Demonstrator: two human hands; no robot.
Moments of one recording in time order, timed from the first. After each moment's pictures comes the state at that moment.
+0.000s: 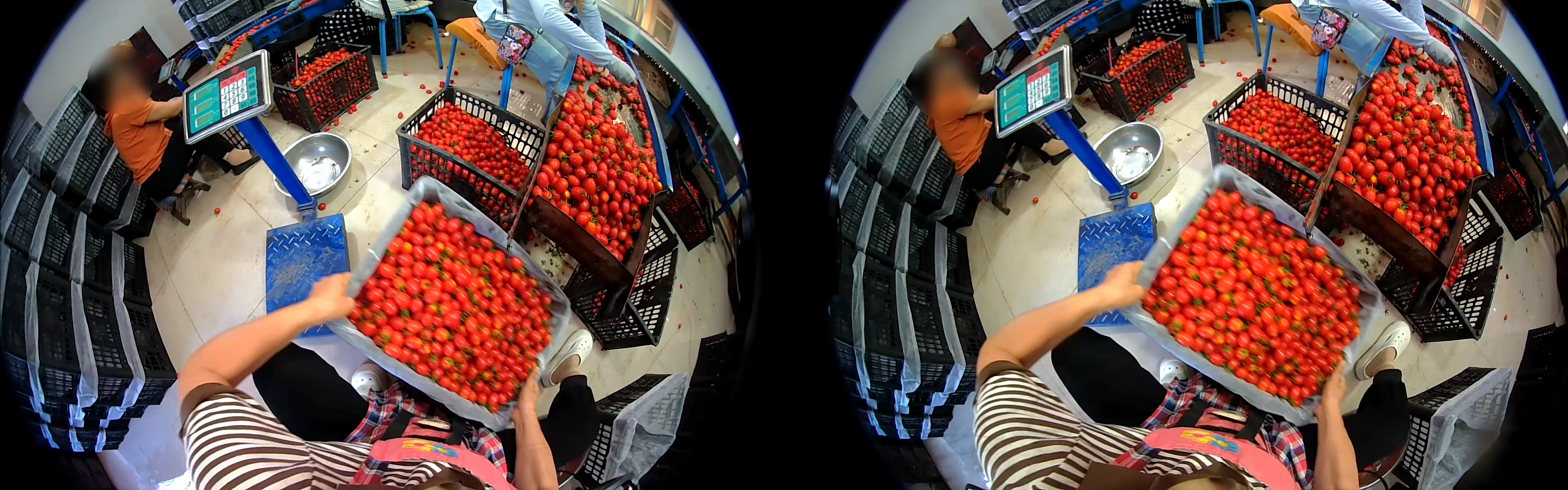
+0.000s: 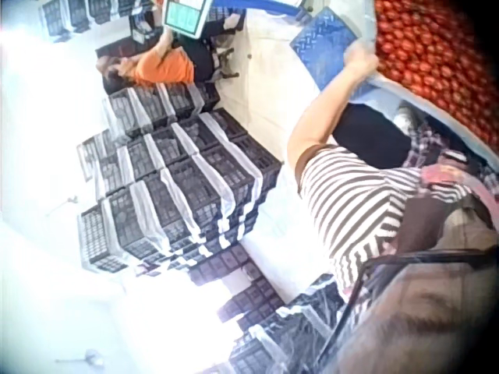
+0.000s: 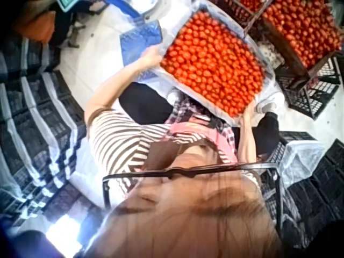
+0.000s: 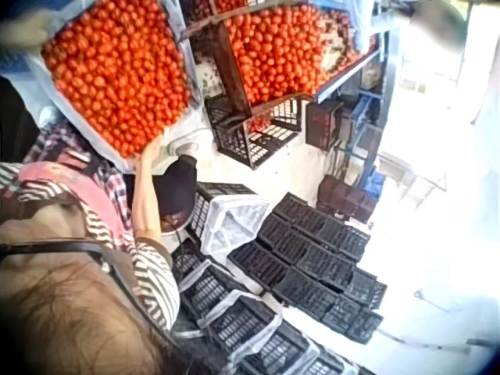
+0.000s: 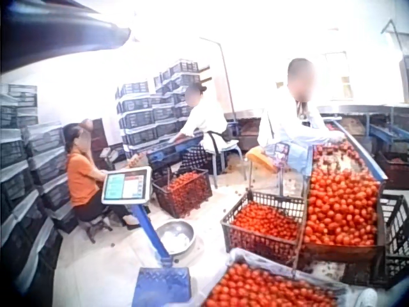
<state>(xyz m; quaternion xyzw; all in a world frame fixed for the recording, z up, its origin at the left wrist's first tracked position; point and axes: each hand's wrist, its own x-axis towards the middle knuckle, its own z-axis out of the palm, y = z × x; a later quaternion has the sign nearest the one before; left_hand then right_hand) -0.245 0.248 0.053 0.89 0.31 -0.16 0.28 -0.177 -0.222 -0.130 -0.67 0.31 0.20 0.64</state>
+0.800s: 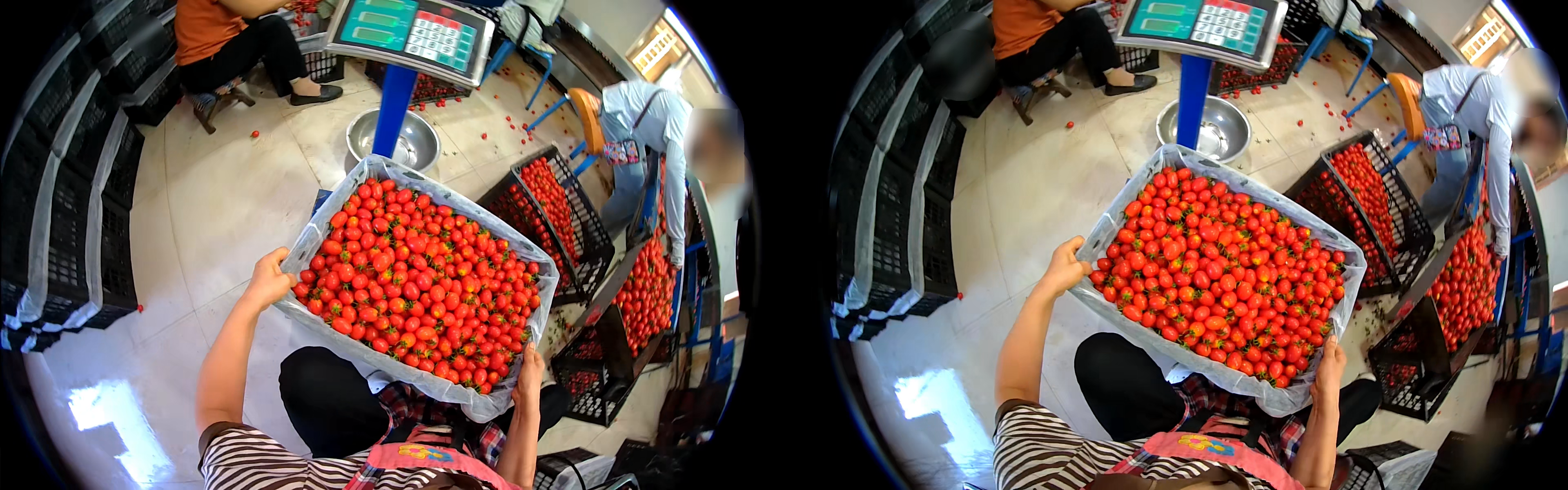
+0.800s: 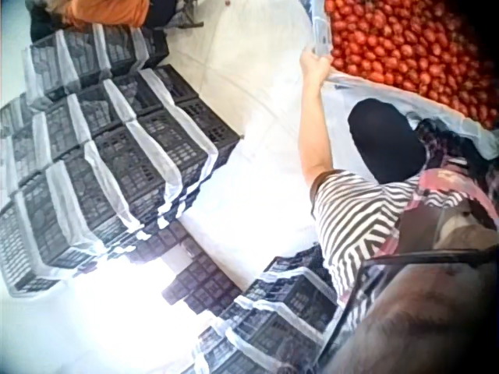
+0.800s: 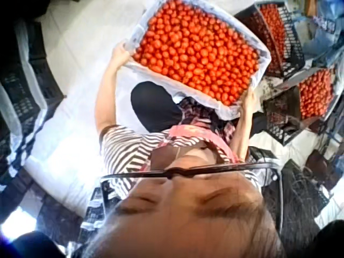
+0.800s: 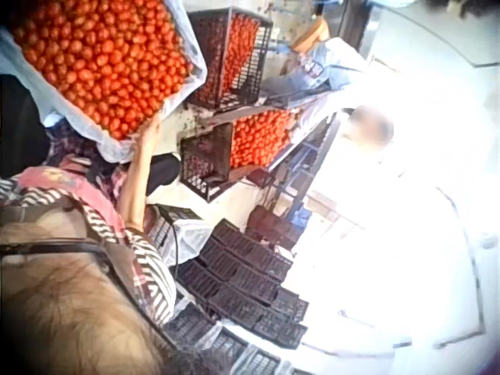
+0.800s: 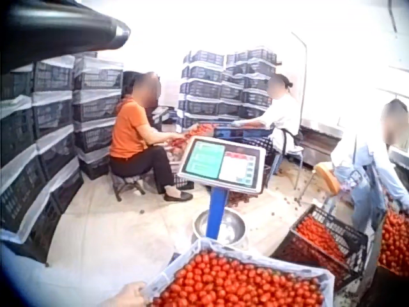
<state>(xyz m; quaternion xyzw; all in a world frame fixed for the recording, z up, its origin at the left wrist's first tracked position) -0.448 0.424 -0.021 0.68 0.49 0.14 0.53 -0.126 0.009 -0.017 -0.75 0.02 0.26 0.61</state>
